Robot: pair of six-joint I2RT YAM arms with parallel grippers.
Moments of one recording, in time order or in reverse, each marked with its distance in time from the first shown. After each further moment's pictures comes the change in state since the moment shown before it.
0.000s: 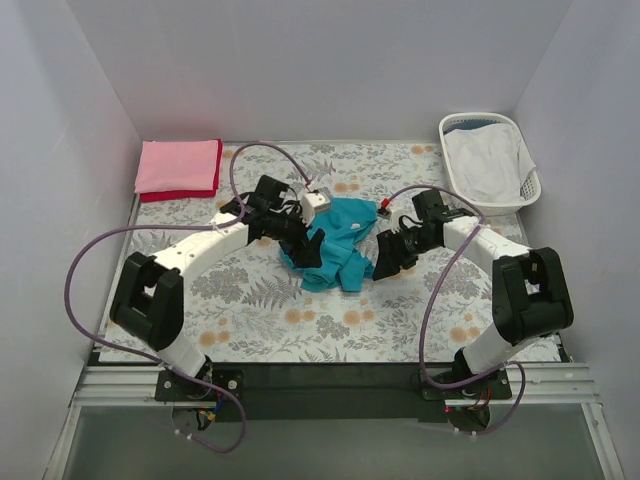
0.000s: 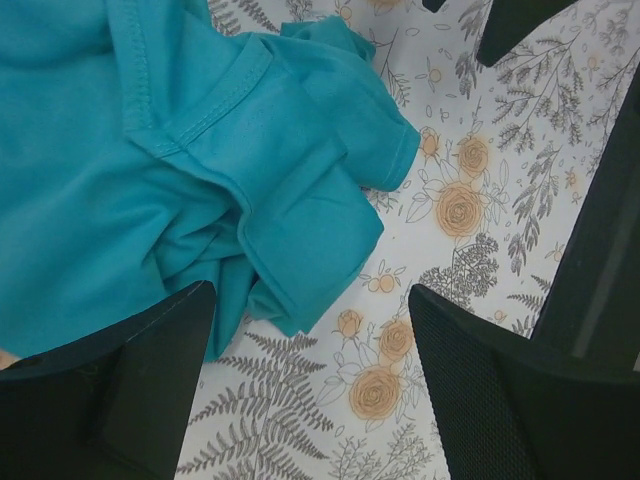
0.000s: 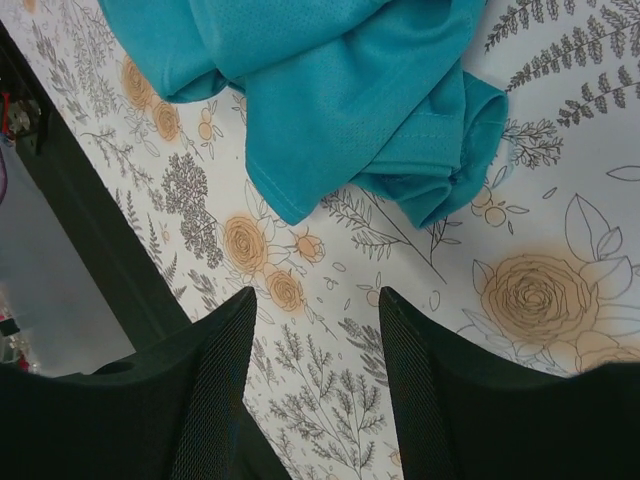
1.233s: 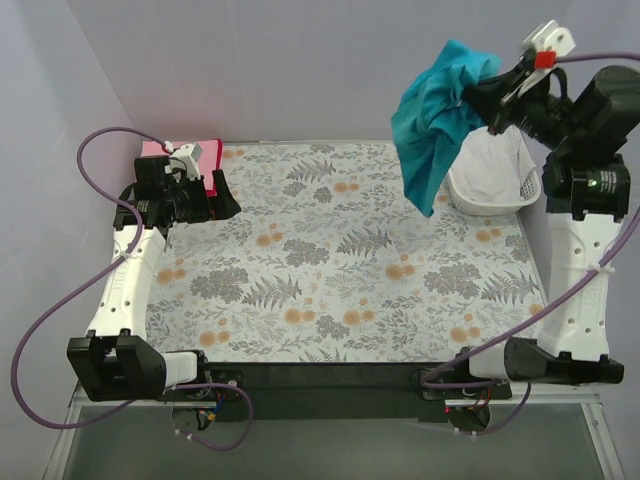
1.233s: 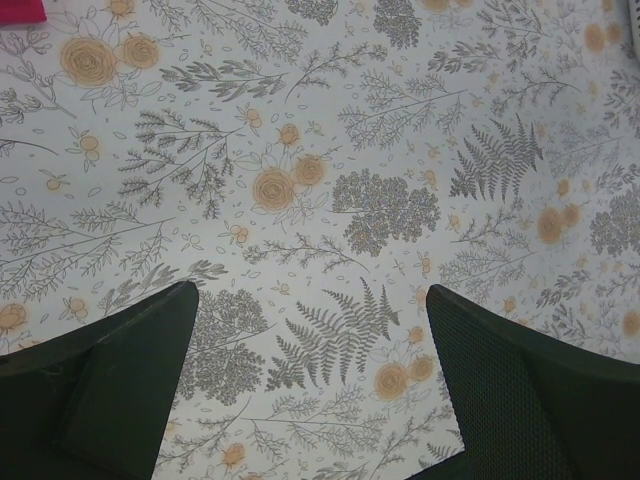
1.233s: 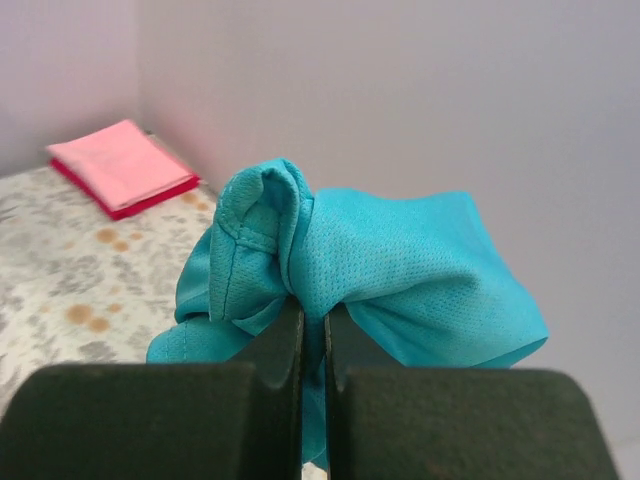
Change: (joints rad) left arm 0.535 -0.326 0.075 -0.193 -0.214 -0.434; right arm -0.370 -0.206 1.012 0.138 -0.045 0.025
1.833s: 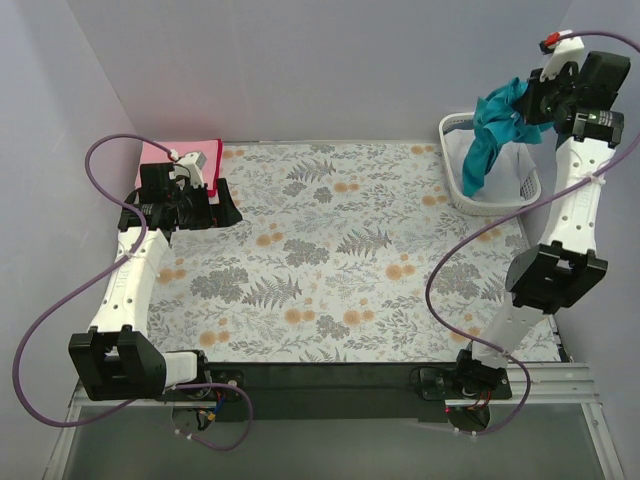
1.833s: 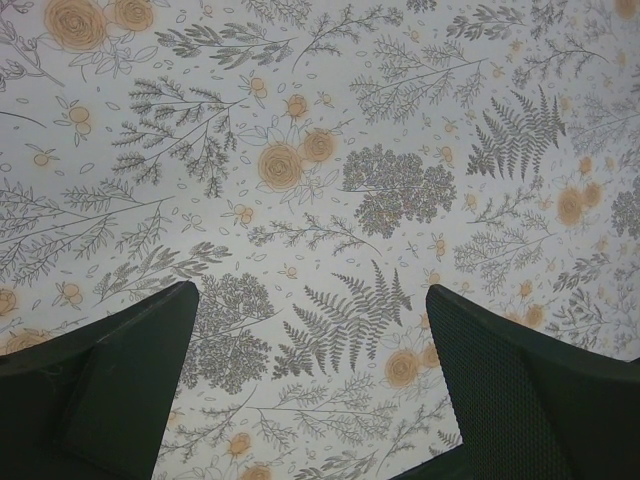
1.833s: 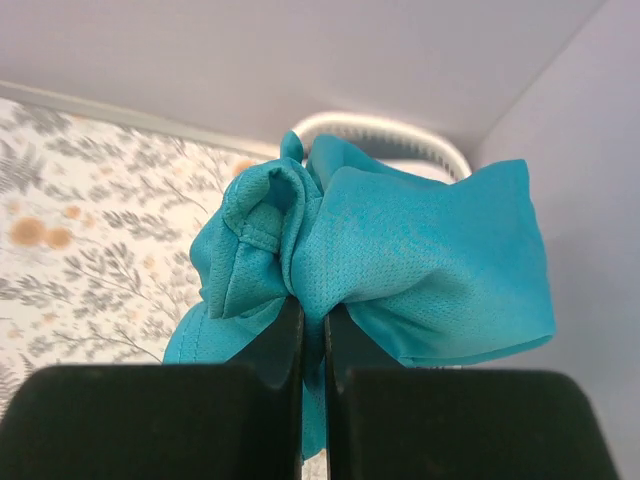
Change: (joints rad) left arm 0.000 0.003 -0.059 0.005 0.002 0.024; right arm -0.214 0.496 0.177 -0.247 0.365 -0.118
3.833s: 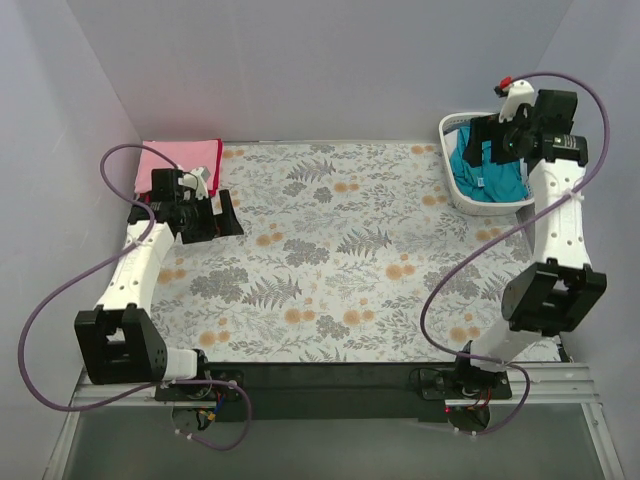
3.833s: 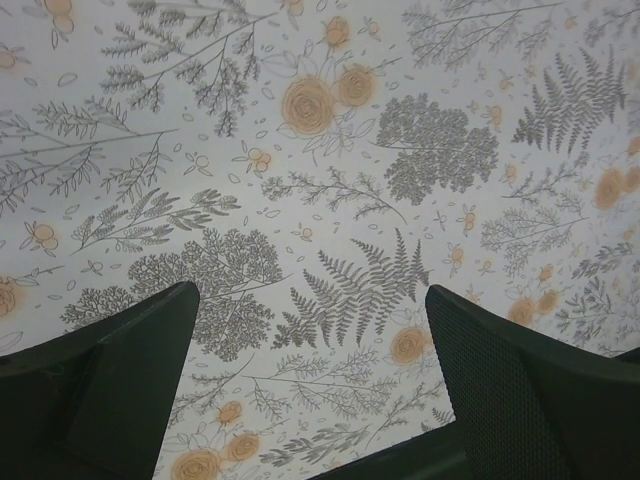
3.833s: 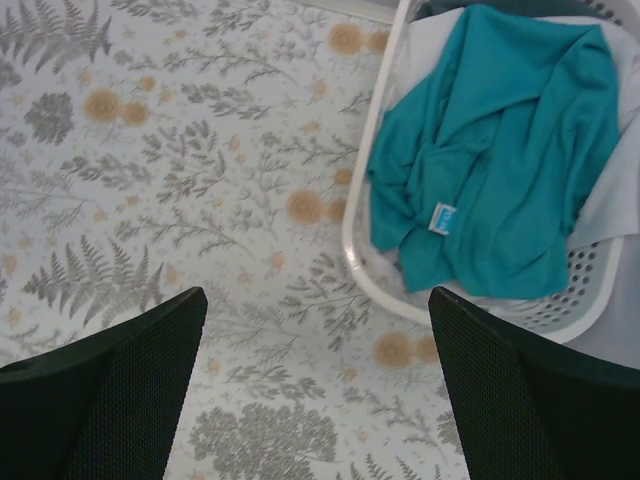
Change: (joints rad) left arm 0.000 0.109 -0.047 -0.060 -0.056 -0.039; right arm 0.133 -0.303 -0.470 -0.059 0.039 0.023
